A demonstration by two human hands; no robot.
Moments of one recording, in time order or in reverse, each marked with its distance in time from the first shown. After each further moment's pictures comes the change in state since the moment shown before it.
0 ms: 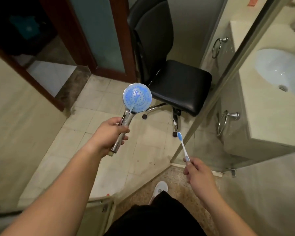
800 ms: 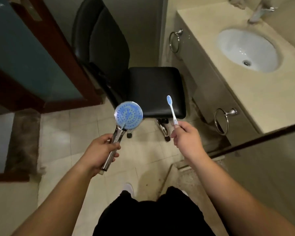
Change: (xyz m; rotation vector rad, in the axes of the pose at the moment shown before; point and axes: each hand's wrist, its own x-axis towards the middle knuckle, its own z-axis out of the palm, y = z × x) left_hand 0.266 0.121 -0.069 0.304 -0.380 -0.029; right_hand 0.213 -0.208 0.102 0.370 0.418 0.067
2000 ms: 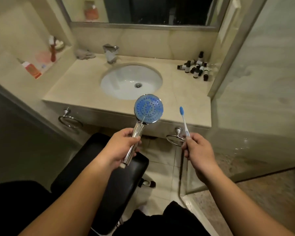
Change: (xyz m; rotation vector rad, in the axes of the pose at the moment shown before) left_hand 0.244 0.328 0.234 0.529 -0.936 0.306; right_hand 0.143 -0.078 -0.071 0.523 1.025 0.136
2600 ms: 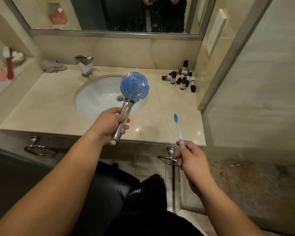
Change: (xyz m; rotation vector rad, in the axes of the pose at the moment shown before) left_hand 0.176 0.114 -0.006 0.009 -0.044 0.049; right_hand 0.084 -0.030 0.028 0.052 0.106 0.014
